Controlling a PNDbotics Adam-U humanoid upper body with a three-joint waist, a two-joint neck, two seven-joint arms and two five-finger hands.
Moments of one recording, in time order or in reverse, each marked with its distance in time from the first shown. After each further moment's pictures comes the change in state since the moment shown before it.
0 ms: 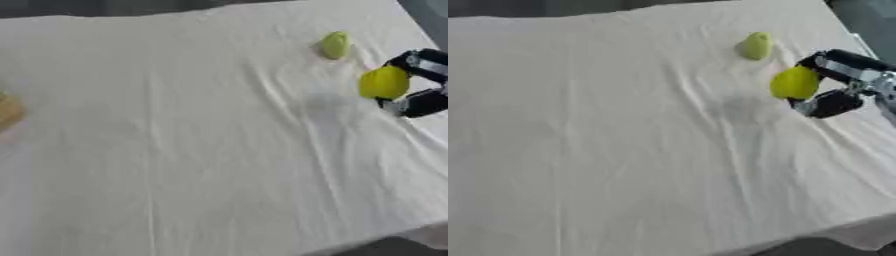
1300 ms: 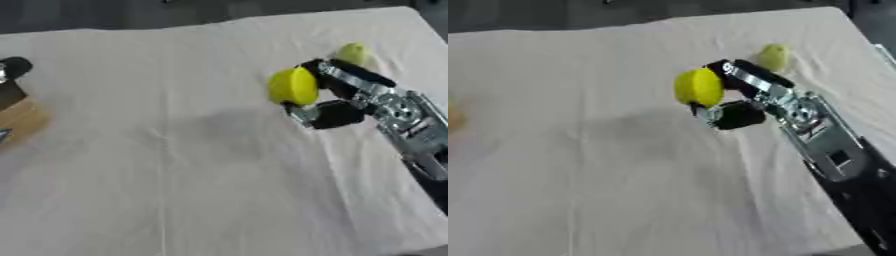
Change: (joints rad) left arm -0.043 0.020 -0.145 -0.224 0.083 -0.164 -0.244; right arm -0.236 0.404 0.219 -0.043 -0.121 0.045 -0.027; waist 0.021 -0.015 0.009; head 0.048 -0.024
